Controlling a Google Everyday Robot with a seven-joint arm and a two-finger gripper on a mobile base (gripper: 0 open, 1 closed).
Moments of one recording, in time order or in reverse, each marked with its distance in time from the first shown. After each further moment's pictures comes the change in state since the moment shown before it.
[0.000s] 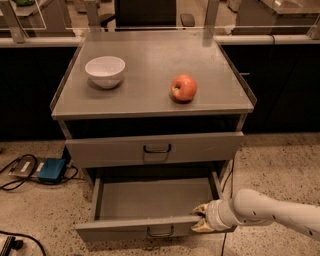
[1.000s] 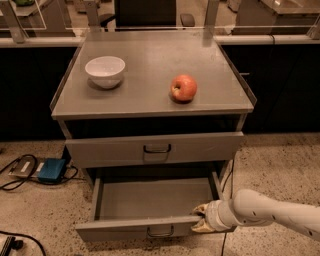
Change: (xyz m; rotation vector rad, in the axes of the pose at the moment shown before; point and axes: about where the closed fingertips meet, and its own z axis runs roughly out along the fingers) arm 0.000 0.000 0.000 0.000 0.000 0.000
